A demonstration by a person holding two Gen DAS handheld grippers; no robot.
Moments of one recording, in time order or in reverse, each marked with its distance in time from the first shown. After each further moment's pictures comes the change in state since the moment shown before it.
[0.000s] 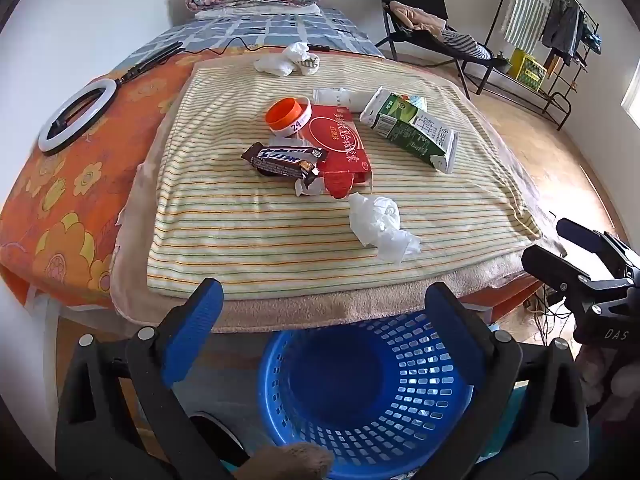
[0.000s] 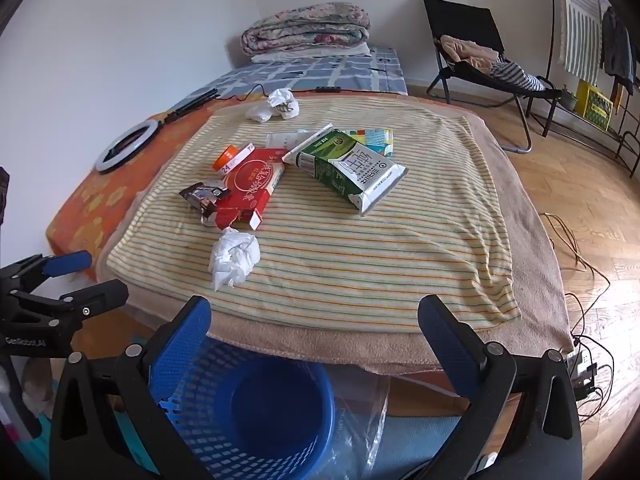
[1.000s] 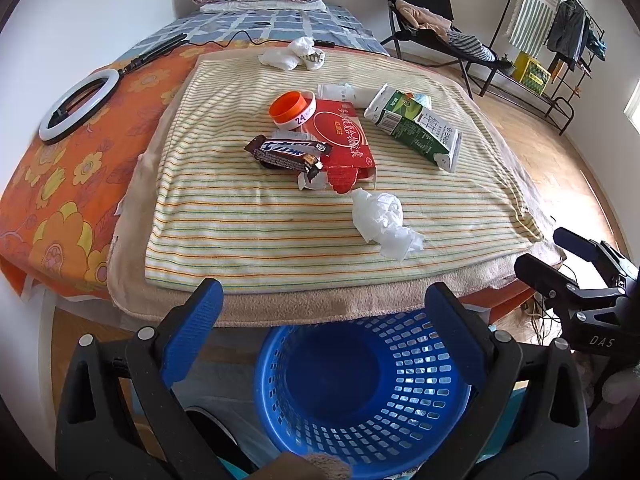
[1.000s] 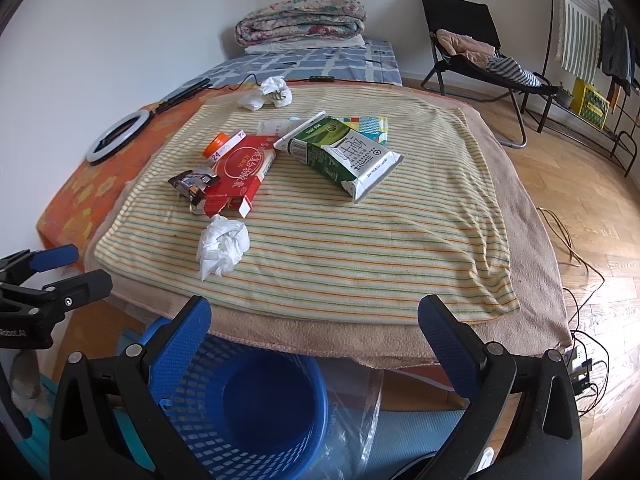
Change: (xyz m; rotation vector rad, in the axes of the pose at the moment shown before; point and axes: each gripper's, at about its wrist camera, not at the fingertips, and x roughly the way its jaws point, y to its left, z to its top) left arm 0.004 0.002 -0.004 -0.020 0.002 -0.005; right arm 0.009 0.002 -0.006 0.005 0.026 -0.016
